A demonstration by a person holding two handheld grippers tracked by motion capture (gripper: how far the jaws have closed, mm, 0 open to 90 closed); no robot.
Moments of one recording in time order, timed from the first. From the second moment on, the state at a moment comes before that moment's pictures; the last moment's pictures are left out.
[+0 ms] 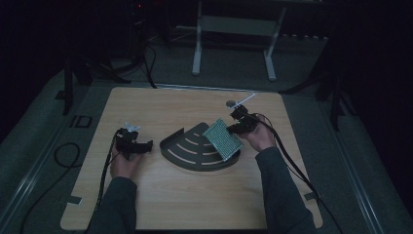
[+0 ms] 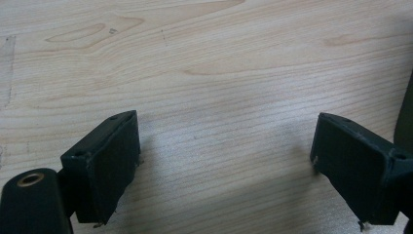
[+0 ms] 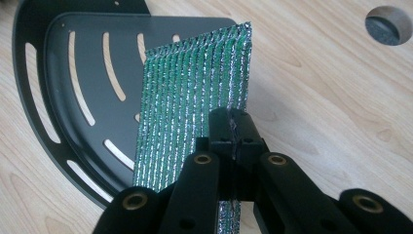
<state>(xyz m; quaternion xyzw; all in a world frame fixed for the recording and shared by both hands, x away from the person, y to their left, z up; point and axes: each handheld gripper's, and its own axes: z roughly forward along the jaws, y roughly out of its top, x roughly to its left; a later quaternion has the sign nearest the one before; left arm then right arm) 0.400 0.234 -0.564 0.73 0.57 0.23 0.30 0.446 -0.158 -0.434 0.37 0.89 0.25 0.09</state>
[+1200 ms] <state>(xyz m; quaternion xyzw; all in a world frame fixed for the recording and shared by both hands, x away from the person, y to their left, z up) 0.400 0.234 -0.564 0.73 0.57 0.23 0.30 0.444 -0.145 -0.457 0.36 0.90 0.23 0.08</state>
